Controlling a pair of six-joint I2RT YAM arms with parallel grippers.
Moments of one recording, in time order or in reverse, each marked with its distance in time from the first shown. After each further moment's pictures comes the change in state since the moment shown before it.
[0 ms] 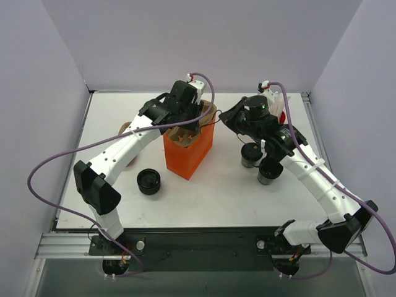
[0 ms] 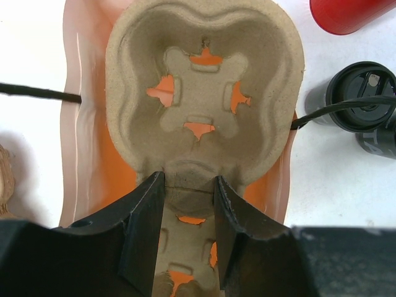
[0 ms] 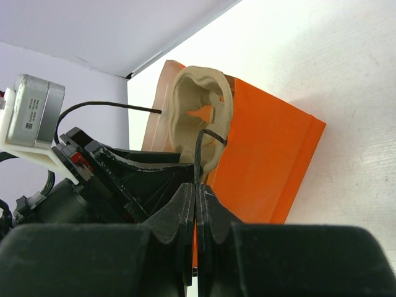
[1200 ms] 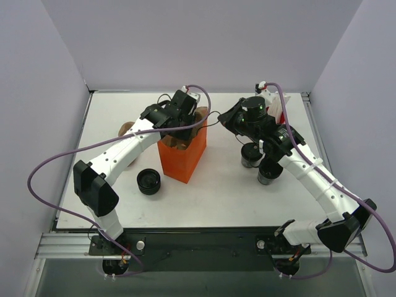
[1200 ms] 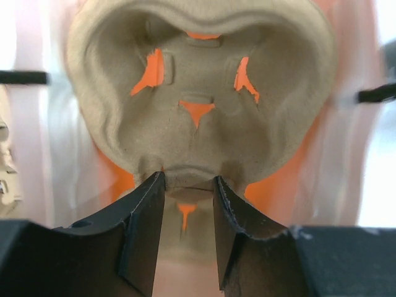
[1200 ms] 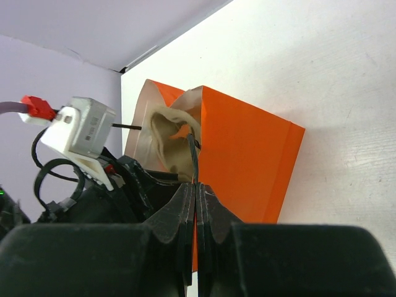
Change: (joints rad) left arm 0.000 -0.035 -0.107 -0.088 -0.085 -0.035; right arm 0.007 0.006 -0.011 0.006 0.001 -0.028
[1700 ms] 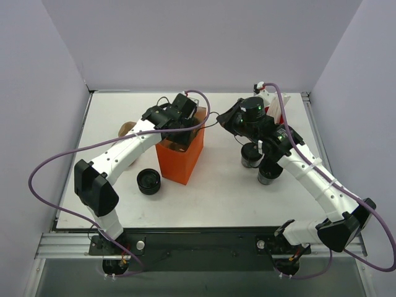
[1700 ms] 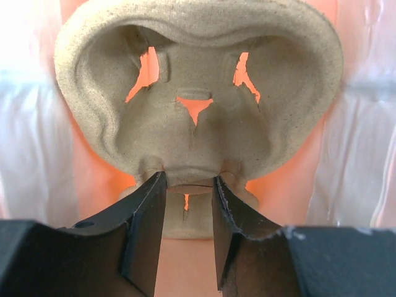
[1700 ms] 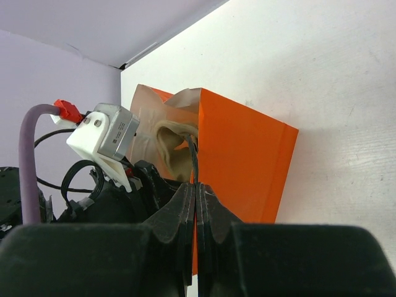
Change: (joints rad) left arm 0.000 0.000 -0.048 -0.047 0.010 -0.027; right arm 0.007 0.004 0.000 0.000 0.001 -0.003
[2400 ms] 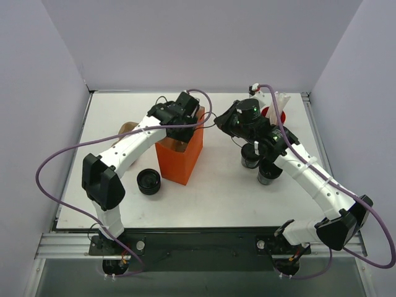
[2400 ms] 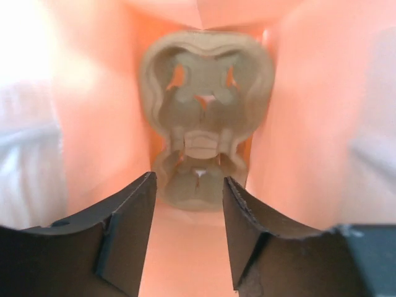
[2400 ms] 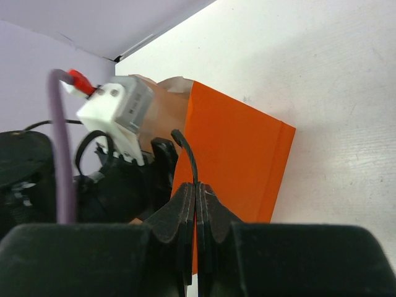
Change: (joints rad) left arm 0.020 0.083 0.035 0.005 -0.038 0.016; right arm 0.019 0.017 -0.021 0.031 -0.001 -0.021
